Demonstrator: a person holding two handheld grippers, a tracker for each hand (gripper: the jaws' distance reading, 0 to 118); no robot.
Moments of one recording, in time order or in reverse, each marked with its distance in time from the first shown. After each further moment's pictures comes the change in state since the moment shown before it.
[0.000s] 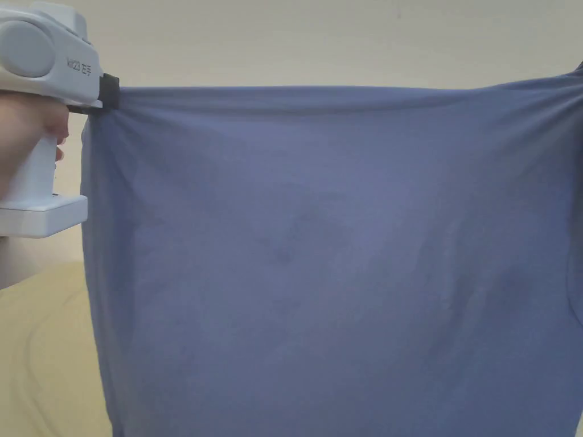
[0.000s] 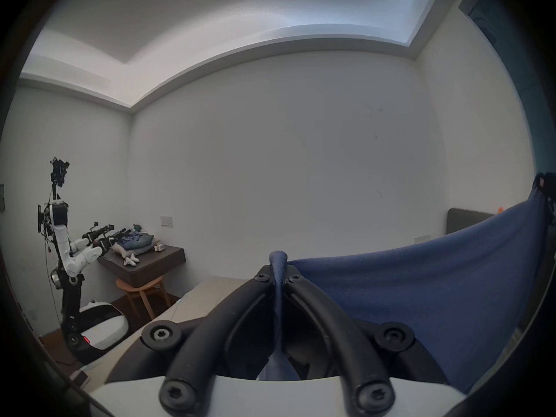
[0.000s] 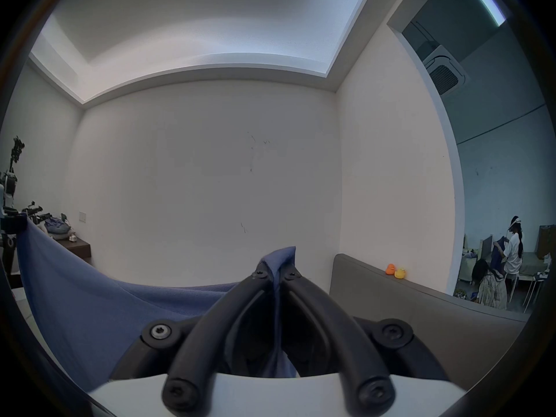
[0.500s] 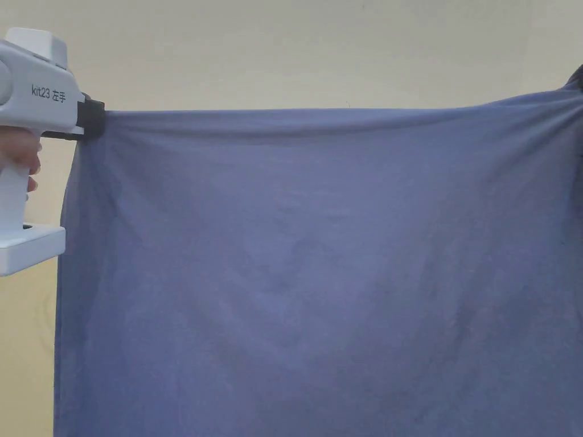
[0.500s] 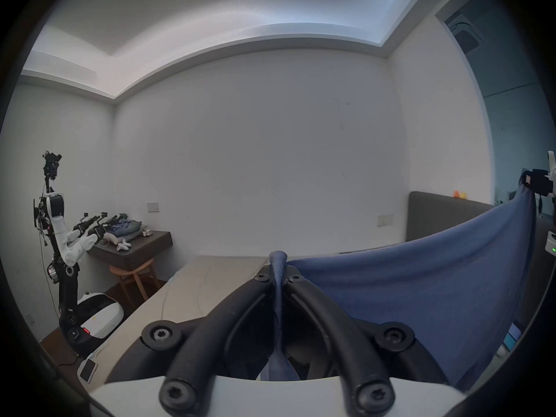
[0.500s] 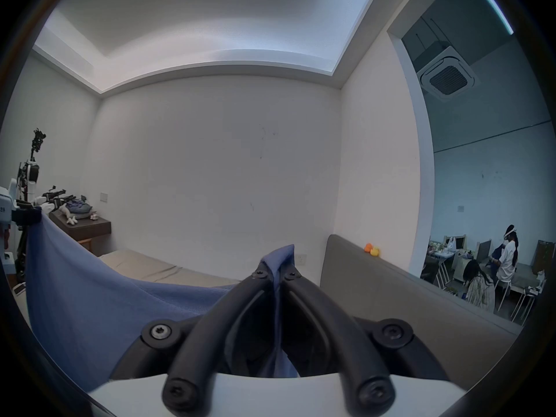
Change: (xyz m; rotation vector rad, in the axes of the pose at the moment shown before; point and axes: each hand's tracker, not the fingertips) left arm -0.036 -0.016 0.175 -0.072 -0.146 -0.001; right arm 0.027 0.030 0.202 -0.091 0.040 0.052
